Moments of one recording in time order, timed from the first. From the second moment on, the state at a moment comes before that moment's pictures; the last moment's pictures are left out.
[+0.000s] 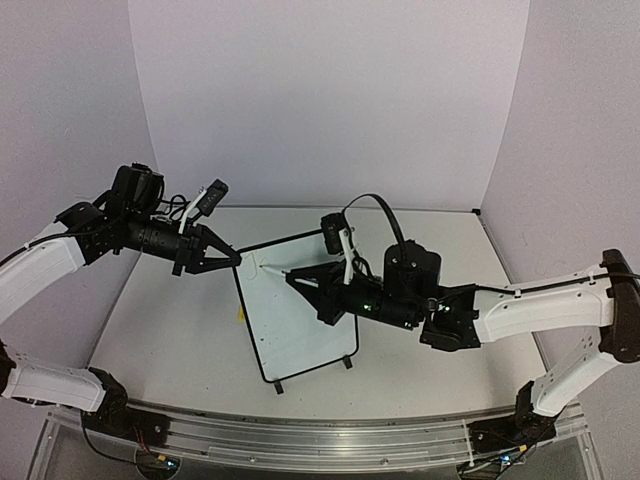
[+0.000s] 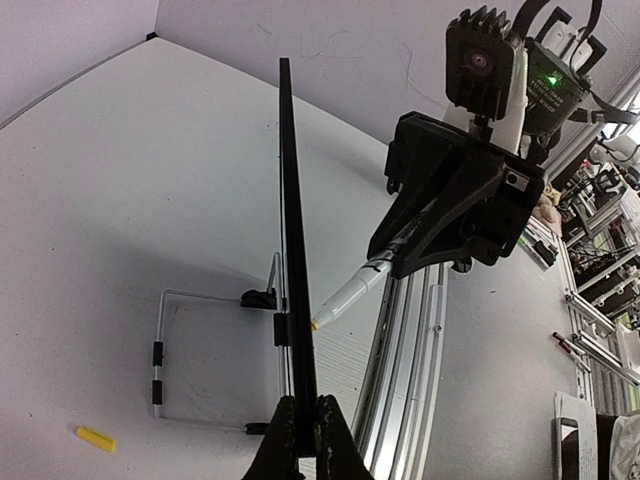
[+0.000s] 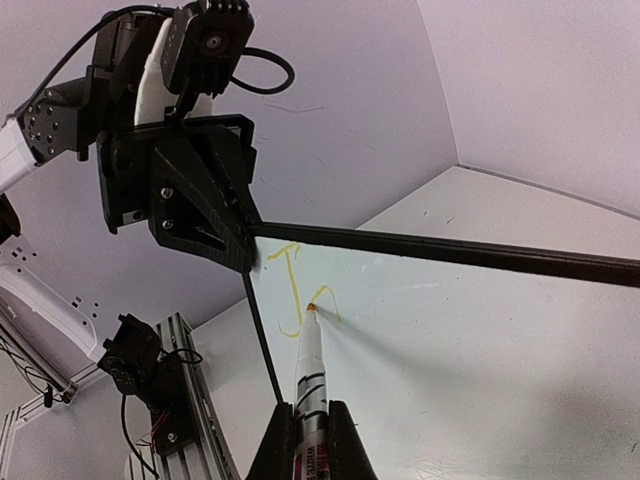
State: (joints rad) left arm -0.55 1.13 1.10 -0.58 0.83 0.10; right arm 1.17 1.50 0.93 0.49 0.05 0.35
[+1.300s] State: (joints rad) left arm -0.55 1.13 1.10 -0.58 0.83 0.10; right arm 1.18 1.45 0.92 0.43 0.08 0.33
